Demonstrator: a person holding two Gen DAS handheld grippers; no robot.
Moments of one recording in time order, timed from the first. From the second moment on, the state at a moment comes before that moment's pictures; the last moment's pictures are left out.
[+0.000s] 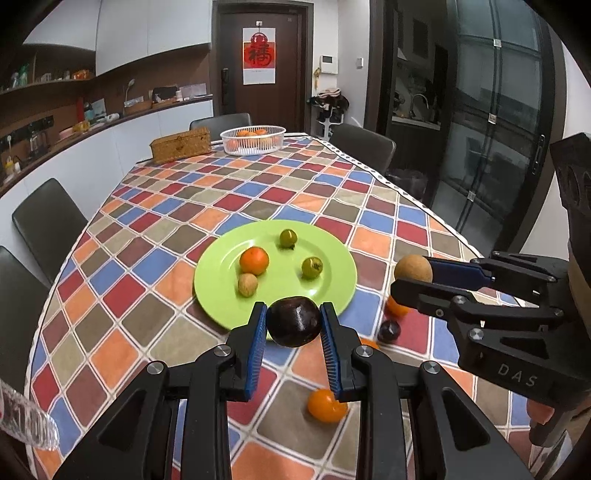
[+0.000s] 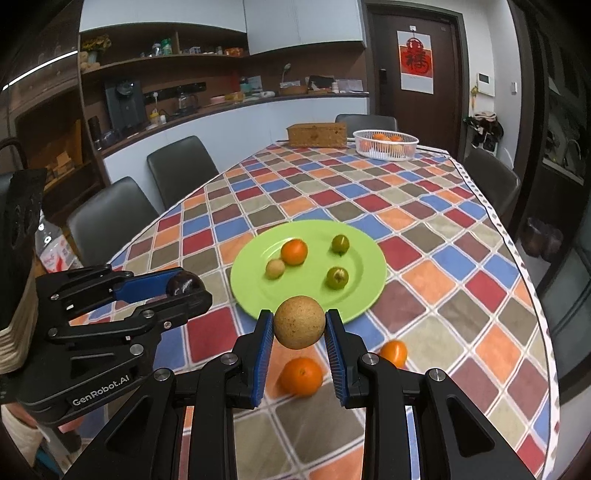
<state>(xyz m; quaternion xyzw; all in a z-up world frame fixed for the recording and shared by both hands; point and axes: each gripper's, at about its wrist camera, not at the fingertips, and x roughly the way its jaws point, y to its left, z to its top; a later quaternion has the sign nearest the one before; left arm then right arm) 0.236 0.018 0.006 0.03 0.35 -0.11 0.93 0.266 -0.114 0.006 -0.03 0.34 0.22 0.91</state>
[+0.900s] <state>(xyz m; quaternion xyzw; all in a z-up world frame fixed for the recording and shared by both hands) 0.346 0.020 -0.042 0.01 0.39 -0.12 0.91 0.383 -0.109 -0.053 0.00 0.42 0.22 0.88</state>
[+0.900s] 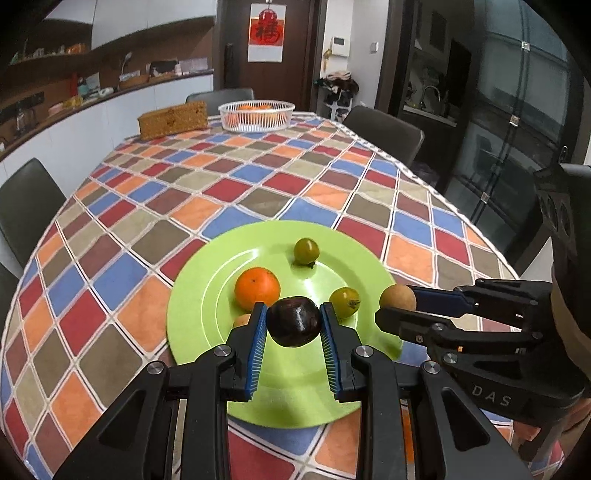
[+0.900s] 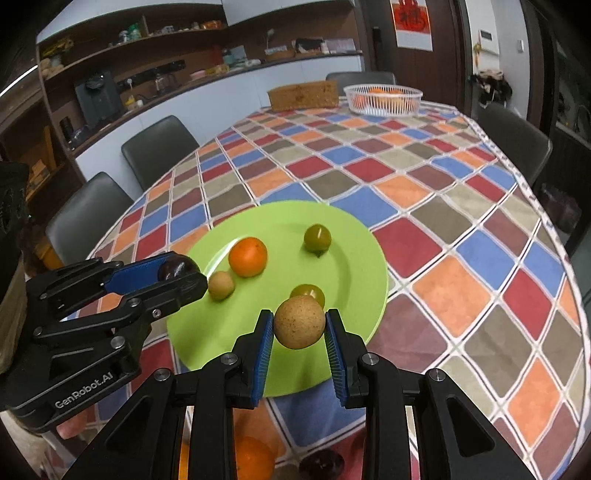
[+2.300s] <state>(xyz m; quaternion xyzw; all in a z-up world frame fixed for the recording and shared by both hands) 0.210 0.021 0.031 0.04 0.31 -0.06 0.95 0.270 -0.127 0.023 -0.02 0.31 0.24 0.92</state>
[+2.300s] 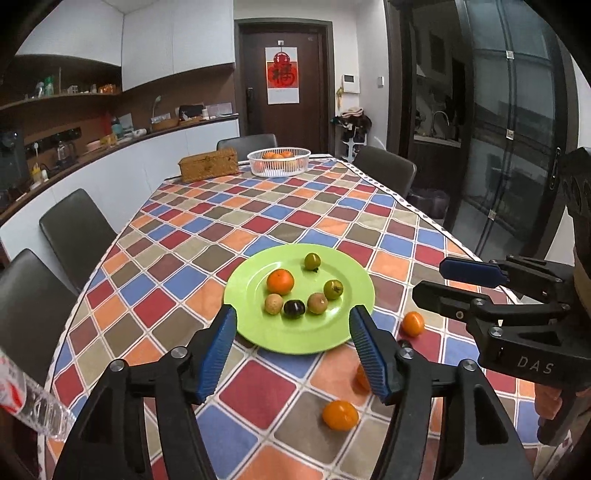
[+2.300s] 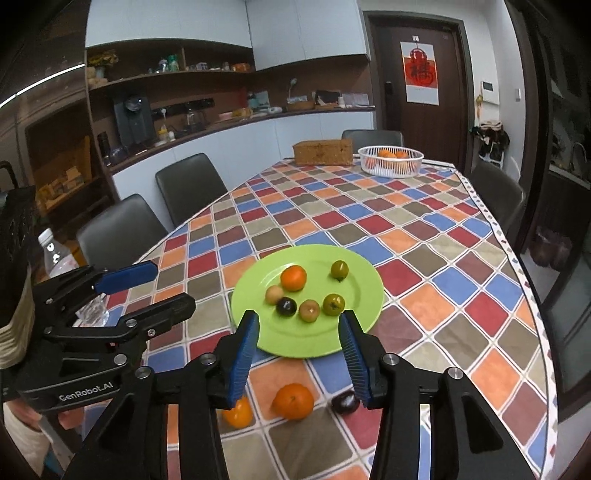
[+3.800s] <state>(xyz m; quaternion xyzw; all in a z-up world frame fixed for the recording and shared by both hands) 0.160 -0.018 -0.057 0.13 0.32 -0.11 0.93 0.221 -0.124 -0.048 -0.16 0.31 0.30 0.89</state>
